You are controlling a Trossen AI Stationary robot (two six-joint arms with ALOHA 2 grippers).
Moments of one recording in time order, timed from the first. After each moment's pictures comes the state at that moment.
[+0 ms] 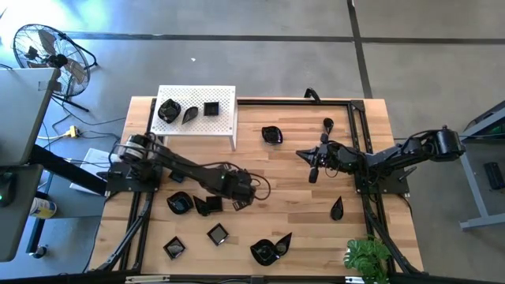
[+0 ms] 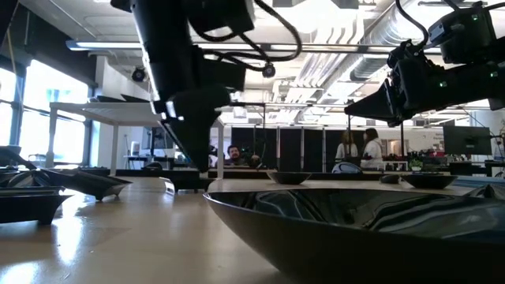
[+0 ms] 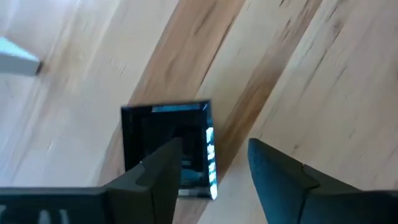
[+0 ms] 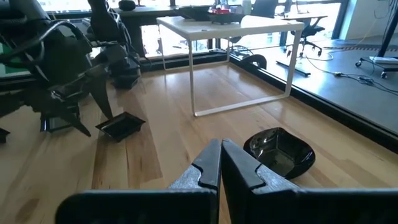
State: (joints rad) left arm -0.26 1.88 1.28 -0.74 -0.40 -0.68; right arm -0.05 1.16 0.05 0.98 0.27 0.10
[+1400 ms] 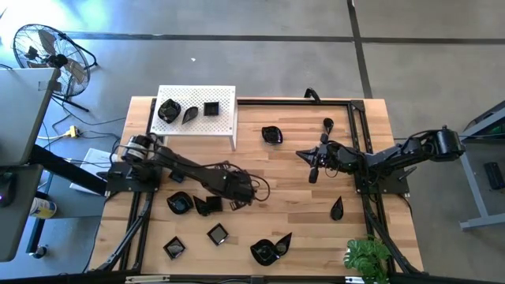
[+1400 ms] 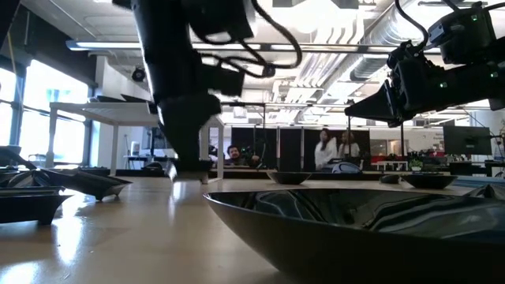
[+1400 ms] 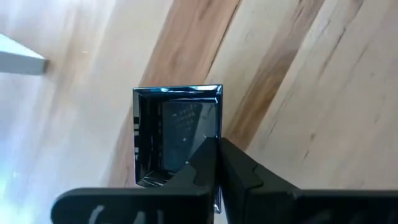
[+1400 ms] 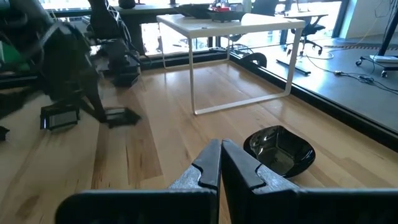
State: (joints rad) left arm -0.26 1.90 1.31 -0.83 -0.40 -0.63; right arm -0.05 1.17 0.05 0.98 0.27 0.10
